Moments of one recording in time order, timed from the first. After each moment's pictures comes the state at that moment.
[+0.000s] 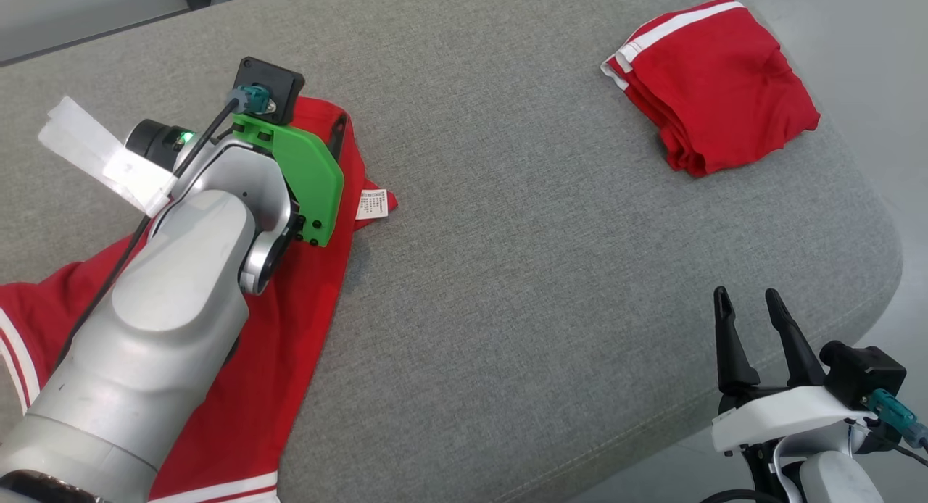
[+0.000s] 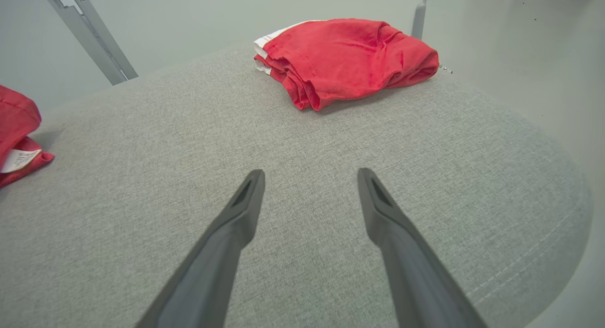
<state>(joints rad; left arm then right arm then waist) -0.92 0.30 -0.77 0.61 -0.57 0.07 0.25 -0.06 -0.05 -0.03 0.22 0.29 0.13 -0.26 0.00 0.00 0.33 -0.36</state>
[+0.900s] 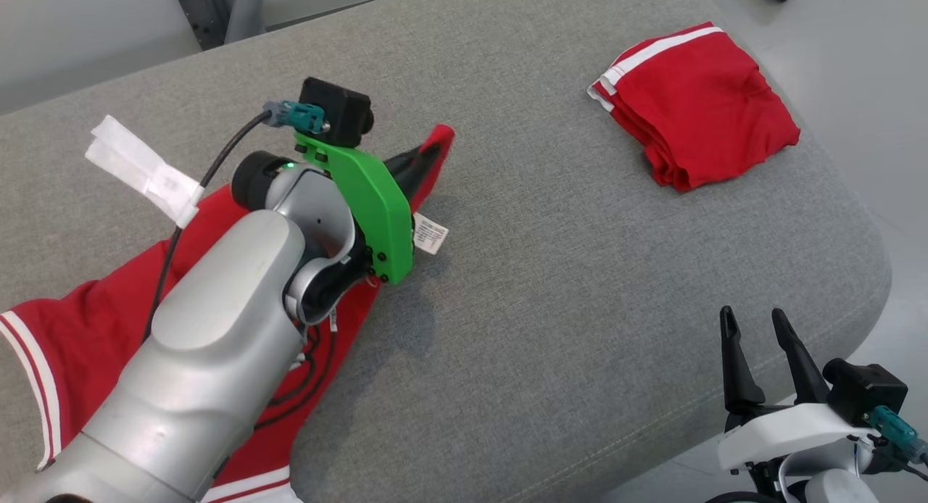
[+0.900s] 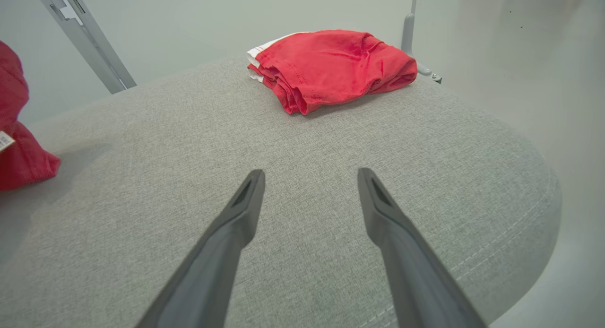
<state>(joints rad) -0.89 0.22 -0.77 0.55 -0.85 -0.13 0.26 -0.04 -0.05 -0.05 0.23 0.28 0.13 -0.26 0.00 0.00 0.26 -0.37</state>
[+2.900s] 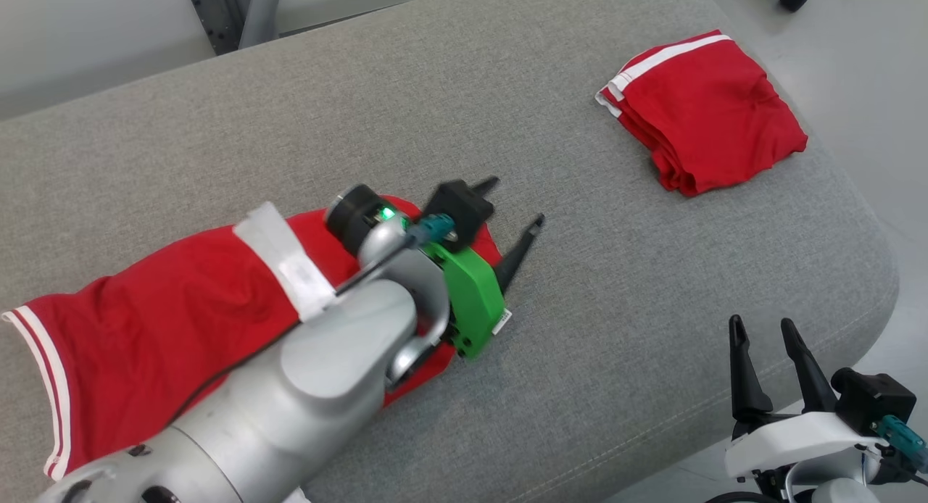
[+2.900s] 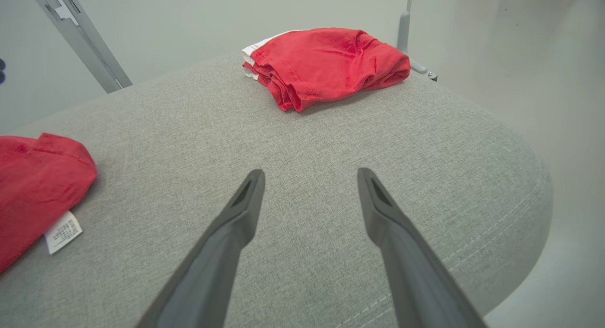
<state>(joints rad) -0.94 0.16 -1.20 0.66 -0.76 0.00 -0.14 -0.01 -0.05 -0.07 0.23 0.27 0.13 -0.26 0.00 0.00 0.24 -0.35</state>
